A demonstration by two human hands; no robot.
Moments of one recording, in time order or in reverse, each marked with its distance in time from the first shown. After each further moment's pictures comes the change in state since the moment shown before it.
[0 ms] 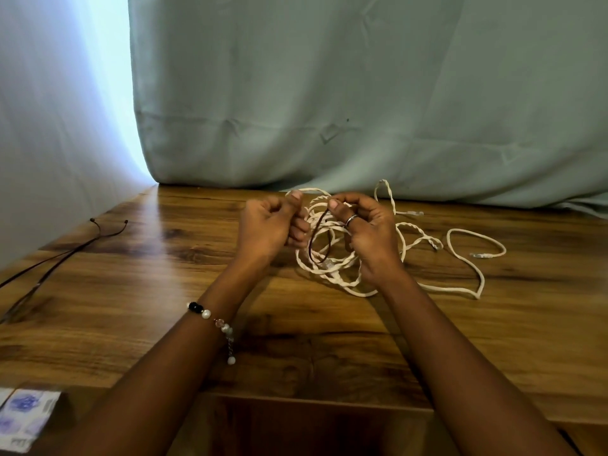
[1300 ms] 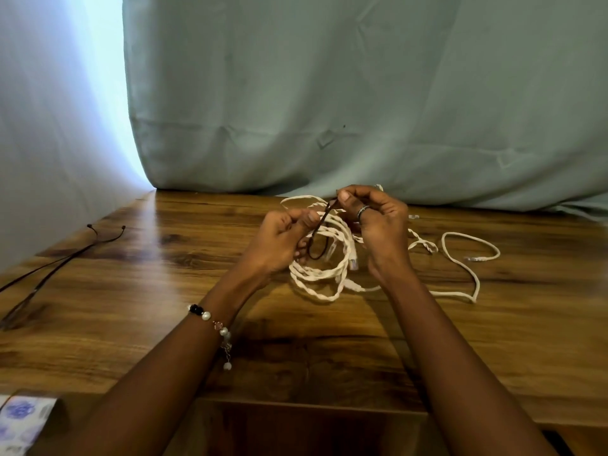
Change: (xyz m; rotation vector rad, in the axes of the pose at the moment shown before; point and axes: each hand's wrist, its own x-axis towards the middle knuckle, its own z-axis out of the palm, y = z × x) left_hand -0.007 -0.002 0.008 0.005 -0.336 0.045; right_hand 0.000 -0.027 -0.005 0.001 0.069 -0.062
